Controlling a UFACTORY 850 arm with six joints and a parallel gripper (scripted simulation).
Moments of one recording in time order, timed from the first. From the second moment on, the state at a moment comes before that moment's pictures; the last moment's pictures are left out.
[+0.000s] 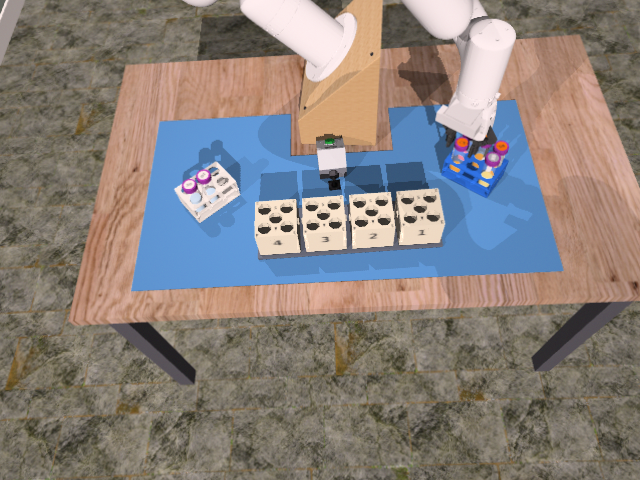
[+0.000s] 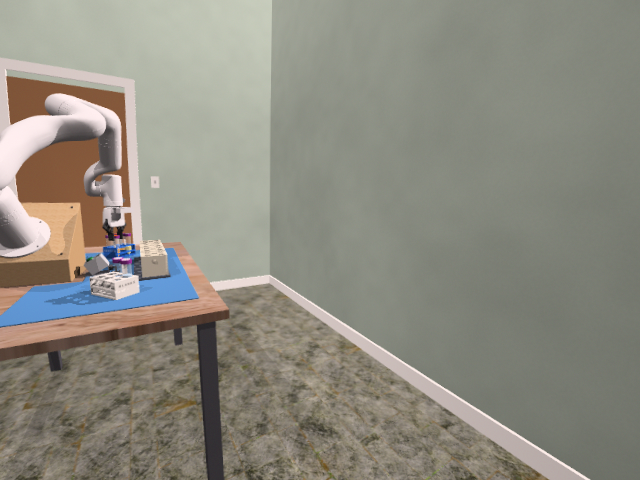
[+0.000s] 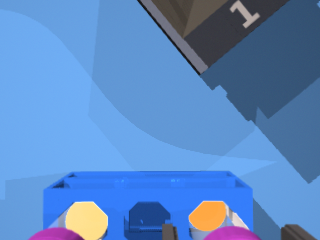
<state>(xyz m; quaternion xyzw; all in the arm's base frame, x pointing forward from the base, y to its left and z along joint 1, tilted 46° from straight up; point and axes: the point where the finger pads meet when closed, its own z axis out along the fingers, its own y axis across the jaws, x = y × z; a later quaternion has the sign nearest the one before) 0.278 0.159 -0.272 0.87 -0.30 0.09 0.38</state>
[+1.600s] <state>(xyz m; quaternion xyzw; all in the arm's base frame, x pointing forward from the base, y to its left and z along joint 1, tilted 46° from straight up) 0.278 0.160 -0.271 0.87 -0.30 0.09 0.38</state>
